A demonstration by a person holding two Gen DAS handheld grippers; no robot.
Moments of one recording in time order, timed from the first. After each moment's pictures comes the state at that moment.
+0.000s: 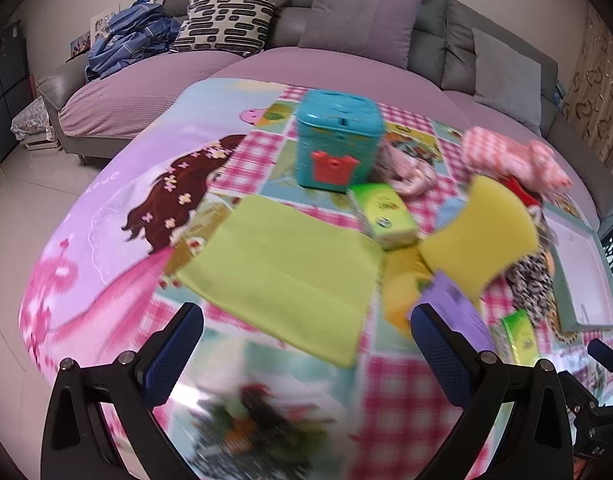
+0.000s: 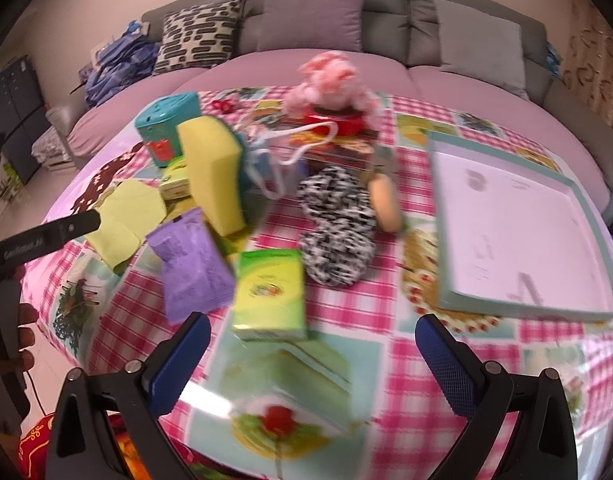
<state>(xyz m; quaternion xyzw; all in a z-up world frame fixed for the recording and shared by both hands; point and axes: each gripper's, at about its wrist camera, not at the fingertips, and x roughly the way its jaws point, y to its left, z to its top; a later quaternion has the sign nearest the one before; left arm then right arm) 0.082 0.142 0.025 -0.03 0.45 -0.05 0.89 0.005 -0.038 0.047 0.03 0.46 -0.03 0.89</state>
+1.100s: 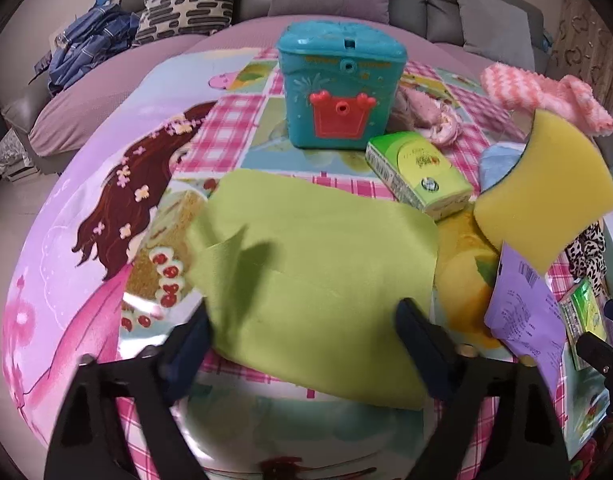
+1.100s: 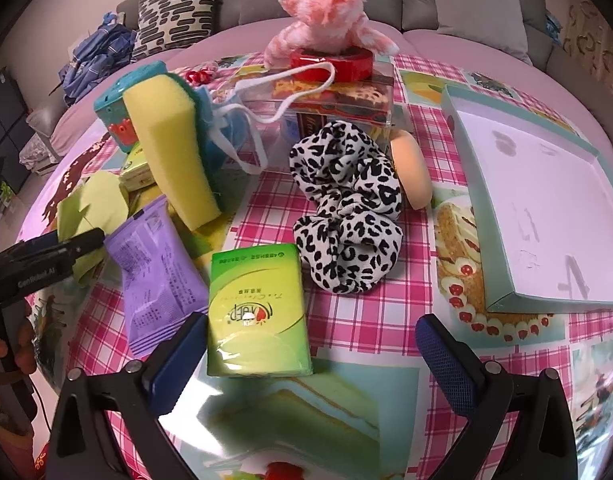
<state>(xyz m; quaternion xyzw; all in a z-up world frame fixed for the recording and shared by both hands) 0.128 0.134 -0.033 0.04 0.49 -0.08 0.87 0.042 -0.044 0.002 0.06 0.50 -0.05 0.86</state>
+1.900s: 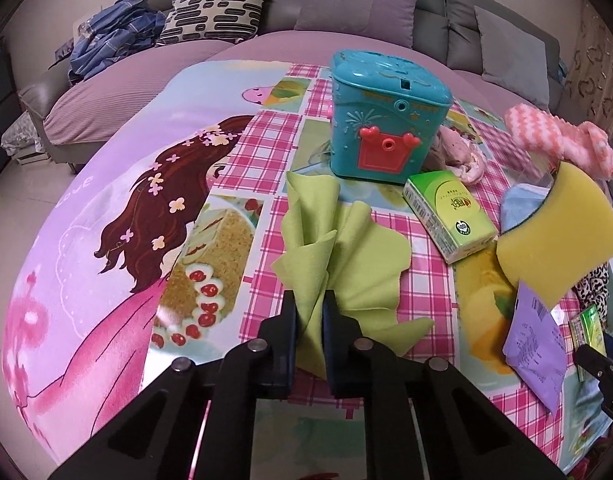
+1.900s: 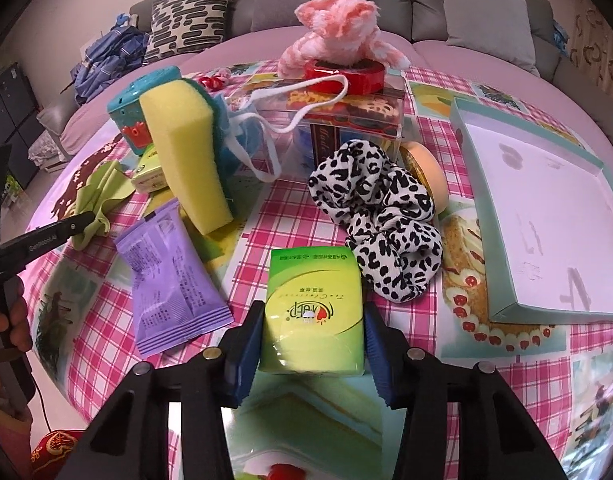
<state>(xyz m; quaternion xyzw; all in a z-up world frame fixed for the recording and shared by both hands) 0.134 0.160 -0.028 0.00 0.46 -0.06 0.88 0.038 -0.035 0.008 0.06 0.49 -0.03 0.87</state>
